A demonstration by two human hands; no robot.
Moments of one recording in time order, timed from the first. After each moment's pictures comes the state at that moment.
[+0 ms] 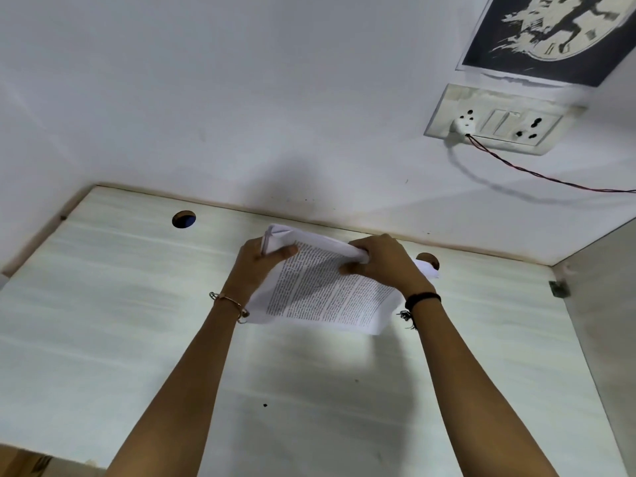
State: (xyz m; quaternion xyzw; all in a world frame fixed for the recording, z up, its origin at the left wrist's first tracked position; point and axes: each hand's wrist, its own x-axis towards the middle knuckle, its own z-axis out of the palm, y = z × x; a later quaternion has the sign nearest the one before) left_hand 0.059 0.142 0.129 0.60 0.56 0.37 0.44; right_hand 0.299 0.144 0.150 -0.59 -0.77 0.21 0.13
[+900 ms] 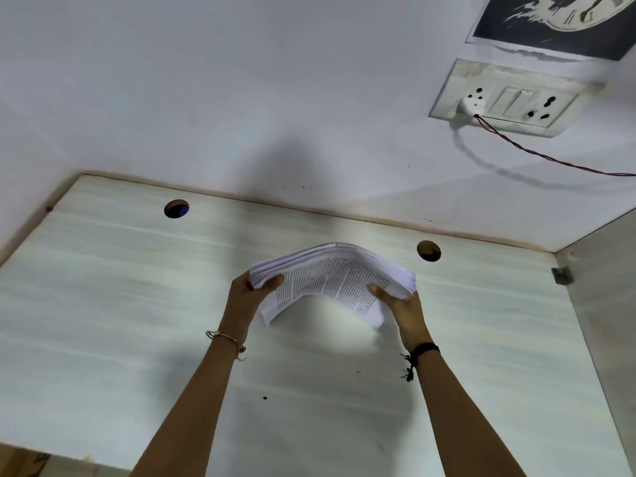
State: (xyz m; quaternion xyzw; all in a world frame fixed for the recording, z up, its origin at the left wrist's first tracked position) left_hand 0.049 0.100 0.056 0.43 0.56 0.46 0.54; right_hand 0.328 0.073 0.050 -0.65 -0.35 0.50 0.45
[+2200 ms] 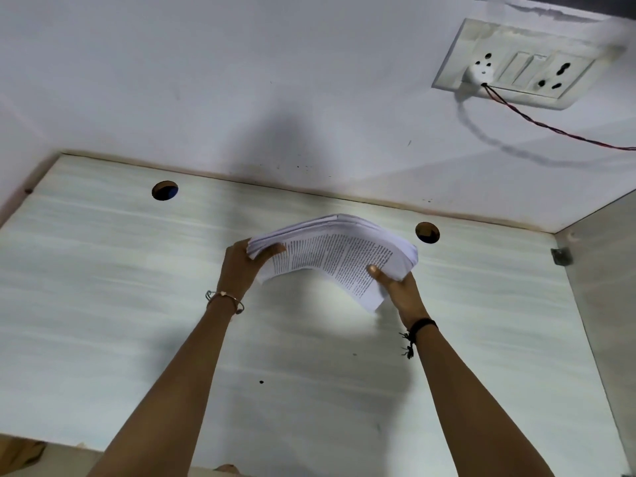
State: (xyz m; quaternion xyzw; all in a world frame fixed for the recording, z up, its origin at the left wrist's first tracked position) left_hand 0.051 0.133 0.056 0.59 0.62 0.37 0.36; right_hand 0.336 0.082 0.026 -0.66 -0.36 0.50 0.43
